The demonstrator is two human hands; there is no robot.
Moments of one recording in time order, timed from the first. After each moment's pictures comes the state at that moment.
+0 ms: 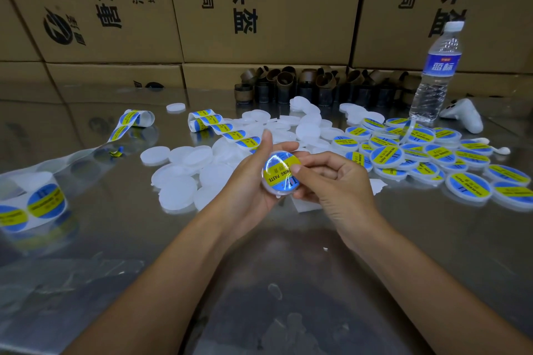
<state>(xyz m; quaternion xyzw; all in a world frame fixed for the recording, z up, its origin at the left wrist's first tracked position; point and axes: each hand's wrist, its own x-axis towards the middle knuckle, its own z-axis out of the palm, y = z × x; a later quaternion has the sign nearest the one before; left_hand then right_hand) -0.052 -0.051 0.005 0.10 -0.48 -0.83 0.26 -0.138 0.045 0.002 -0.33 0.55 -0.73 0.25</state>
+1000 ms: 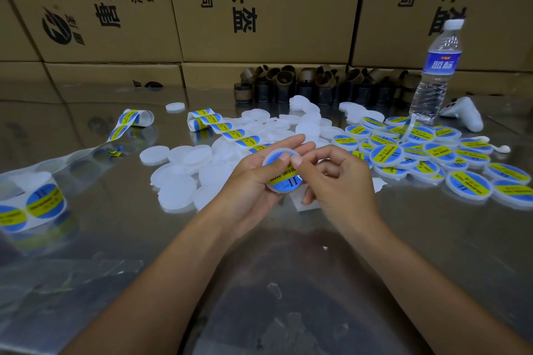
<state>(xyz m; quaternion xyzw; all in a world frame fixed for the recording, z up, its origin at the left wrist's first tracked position) -0.049 -0.052 -0.001 0.03 -0.53 -0.81 0.26 -0.139 0.045 0.002 -0.39 0.59 -0.69 0.13</state>
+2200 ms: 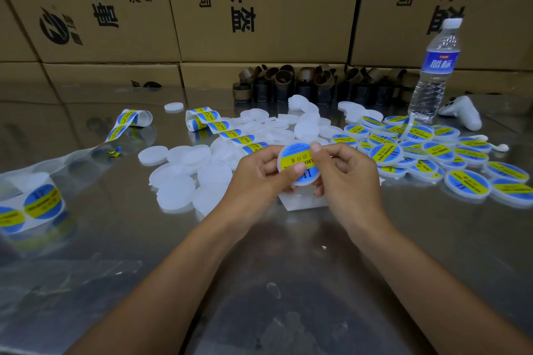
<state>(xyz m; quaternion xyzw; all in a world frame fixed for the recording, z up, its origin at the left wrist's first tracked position) -0.050 -0.046 -0.005 0.11 -0.68 -0.64 0.33 -0.145 0.045 0.002 -0.34 0.60 -0.72 0.10</state>
